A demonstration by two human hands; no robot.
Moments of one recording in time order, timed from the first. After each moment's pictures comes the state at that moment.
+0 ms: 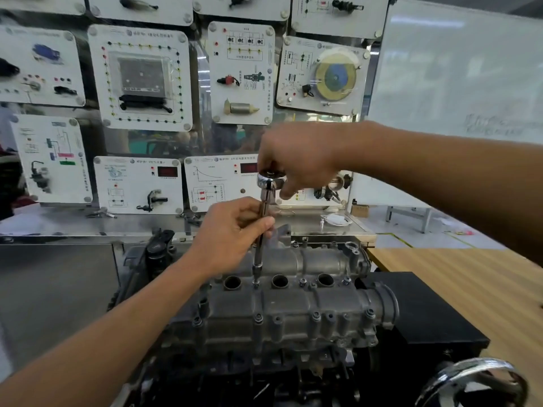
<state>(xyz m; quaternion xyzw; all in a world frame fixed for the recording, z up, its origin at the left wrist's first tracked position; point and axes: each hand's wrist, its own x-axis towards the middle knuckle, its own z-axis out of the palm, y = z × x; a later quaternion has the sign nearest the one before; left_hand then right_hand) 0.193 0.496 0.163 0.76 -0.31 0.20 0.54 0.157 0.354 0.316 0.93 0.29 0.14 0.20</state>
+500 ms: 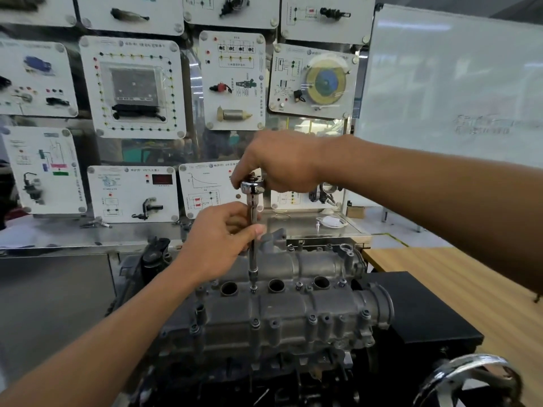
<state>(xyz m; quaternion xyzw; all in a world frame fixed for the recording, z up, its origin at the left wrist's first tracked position) 0.187 0.505 0.171 0.78 -0.28 0.21 0.52 0.169 0.352 0.312 0.89 0.38 0.21 0.16</state>
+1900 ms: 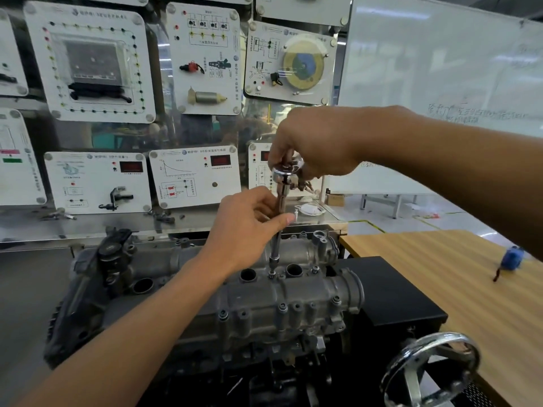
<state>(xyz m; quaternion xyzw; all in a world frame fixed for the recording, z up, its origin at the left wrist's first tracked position) 0.184 0.427 0.168 0.78 -0.31 0.26 0.49 0.141 0.289 0.315 0.94 0.25 0.15 0.18</state>
